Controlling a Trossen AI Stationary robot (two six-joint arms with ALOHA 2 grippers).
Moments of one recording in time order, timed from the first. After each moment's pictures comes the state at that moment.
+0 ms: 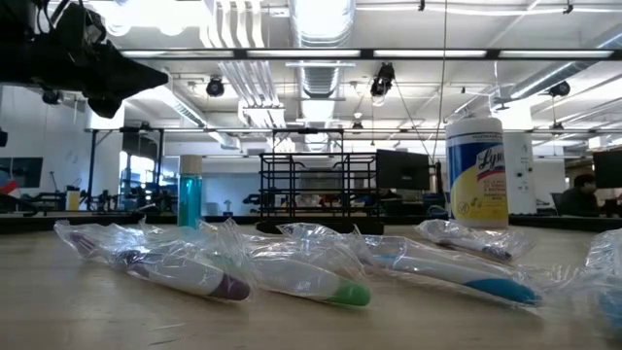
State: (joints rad) left arm 0.01 0.15 0.10 0.06 -0.35 -0.11; right arm 0.78 1.74 1.59 -1.27 0.15 0.35
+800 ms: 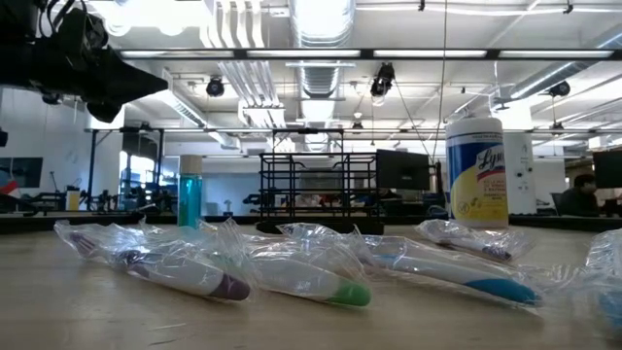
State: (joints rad) left arm 0.01 0.15 0.10 0.02 -0.35 -0.14; right arm 0.86 1.78 1.45 -1.12 0.18 0.29
